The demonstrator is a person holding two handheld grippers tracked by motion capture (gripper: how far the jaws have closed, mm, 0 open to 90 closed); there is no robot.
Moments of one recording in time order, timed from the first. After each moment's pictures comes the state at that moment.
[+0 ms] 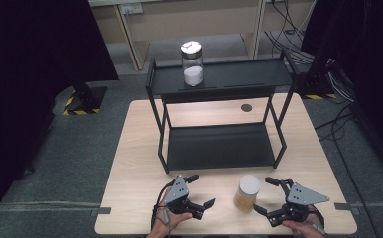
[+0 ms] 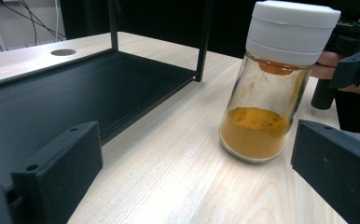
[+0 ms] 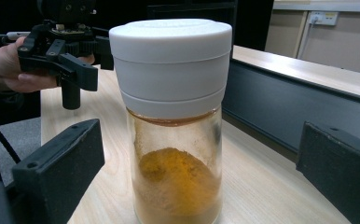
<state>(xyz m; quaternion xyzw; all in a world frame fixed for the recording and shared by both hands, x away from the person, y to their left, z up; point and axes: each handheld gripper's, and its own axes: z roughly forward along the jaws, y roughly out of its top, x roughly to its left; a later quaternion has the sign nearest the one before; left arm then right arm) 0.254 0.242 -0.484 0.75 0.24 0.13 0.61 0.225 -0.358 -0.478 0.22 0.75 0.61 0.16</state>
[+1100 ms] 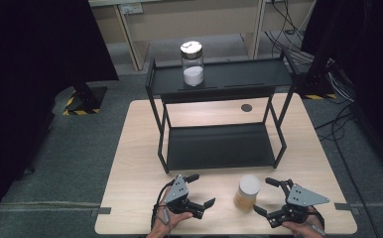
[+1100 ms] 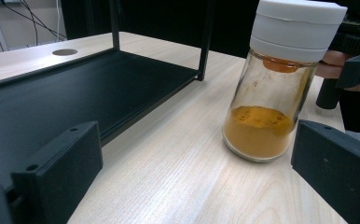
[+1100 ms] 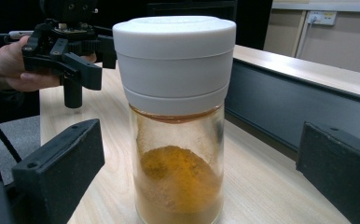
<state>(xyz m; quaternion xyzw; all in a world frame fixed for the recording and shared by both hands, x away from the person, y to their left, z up) 0.255 0.242 -0.486 0.75 0.23 0.13 0.61 0.222 -0.356 -0.478 0.22 0.75 0.60 0.16</state>
